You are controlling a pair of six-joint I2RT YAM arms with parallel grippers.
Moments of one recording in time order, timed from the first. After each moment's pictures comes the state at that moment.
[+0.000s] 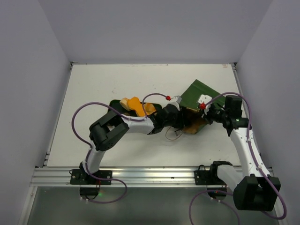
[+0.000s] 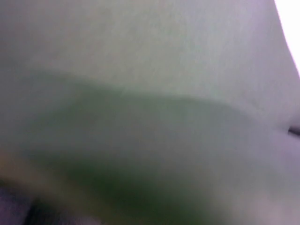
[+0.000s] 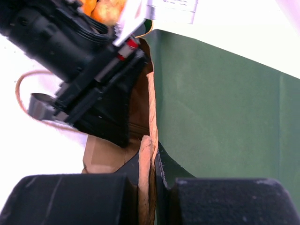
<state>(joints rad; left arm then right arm) -0.98 2.08 1.26 0.36 0.05 -0.93 -0.05 0.99 0.78 -0.54 -0.78 -0.88</state>
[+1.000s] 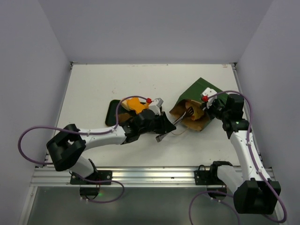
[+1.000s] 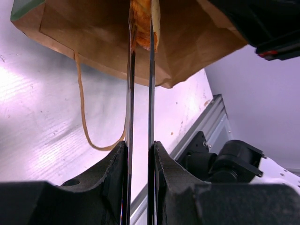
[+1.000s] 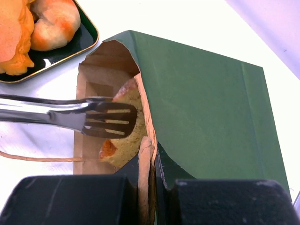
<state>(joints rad) -0.99 1.54 0.84 0.30 0.06 -0.89 -0.04 0.95 0.75 -0.34 -0.59 -0.64</state>
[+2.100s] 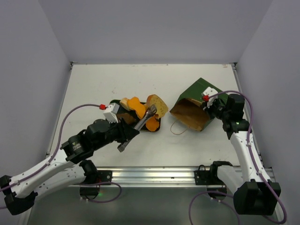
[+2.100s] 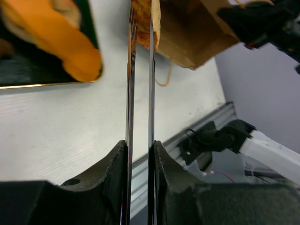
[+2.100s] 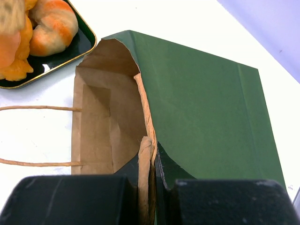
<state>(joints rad) -0.93 0.68 0.70 -0.42 -0.08 -0.89 -0.04 0.94 0.74 -0.32 -0.58 -0.61</state>
